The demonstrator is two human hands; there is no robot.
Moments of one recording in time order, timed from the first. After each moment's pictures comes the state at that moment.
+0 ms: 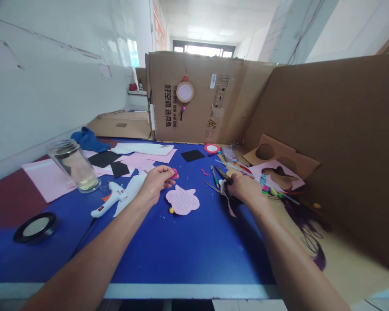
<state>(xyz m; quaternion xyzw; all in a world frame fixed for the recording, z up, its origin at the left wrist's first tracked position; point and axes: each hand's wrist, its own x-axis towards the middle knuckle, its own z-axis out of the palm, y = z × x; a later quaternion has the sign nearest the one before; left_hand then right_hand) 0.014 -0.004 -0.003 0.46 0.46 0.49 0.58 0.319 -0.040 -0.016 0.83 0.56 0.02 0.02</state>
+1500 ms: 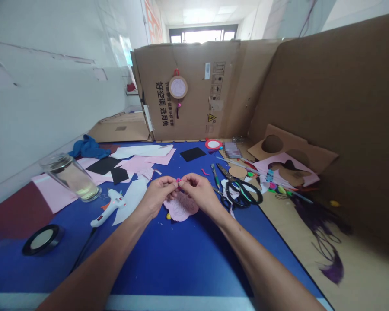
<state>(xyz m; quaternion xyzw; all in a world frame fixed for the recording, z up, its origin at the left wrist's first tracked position) 0.025 -0.013 -0.017 0.53 0.45 0.43 0.58 0.193 -0.039 -0.019 0.49 0.54 -0.46 -0.51</state>
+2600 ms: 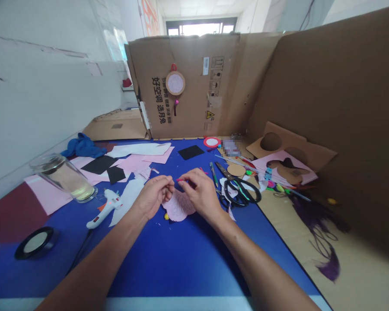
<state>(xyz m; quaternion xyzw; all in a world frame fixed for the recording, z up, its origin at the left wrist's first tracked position) 0.021 -0.016 -0.008 0.45 0.42 0.44 0.65 0.201 -0.048 -0.019 0.49 0.65 -0.22 -0.54</state>
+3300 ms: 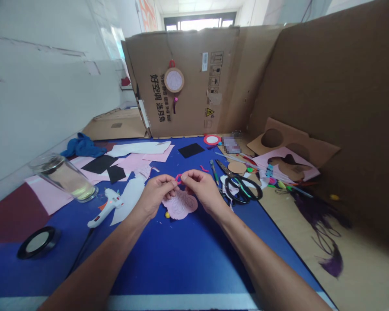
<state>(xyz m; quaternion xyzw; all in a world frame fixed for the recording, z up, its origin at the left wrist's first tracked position) 0.025 -0.019 -0.009 0.54 0.46 0.41 0.57 0.200 -0.043 -0.018 0.45 0.47 -0.52 -0.55</state>
